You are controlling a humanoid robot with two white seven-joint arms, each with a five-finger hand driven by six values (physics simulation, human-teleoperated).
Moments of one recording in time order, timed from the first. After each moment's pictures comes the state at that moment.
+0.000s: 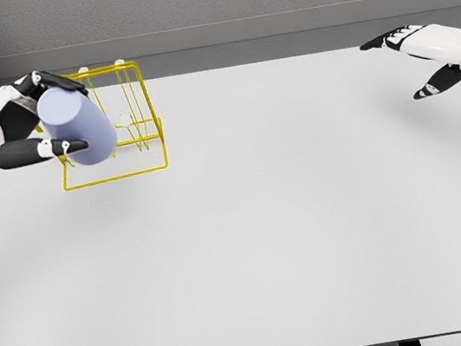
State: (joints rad) left arm -0.35 0.69 -0.27 -1.48 0.74 -0.34 -0.61; right arm -0.87 -0.87 0.89 -1.02 0.17 -0.61 0.24
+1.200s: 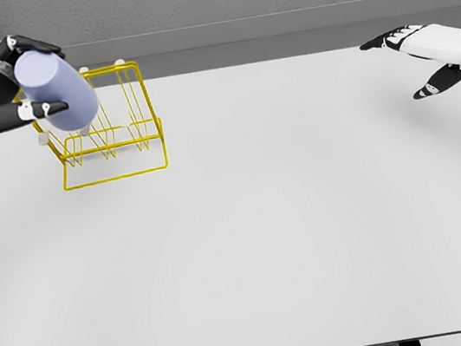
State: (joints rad) left arm -0.48 0.65 -0.28 -1.34 0.74 -0.33 -0.61; right arm -0.87 -0.87 0.89 -1.02 0.17 -0.61 0.24
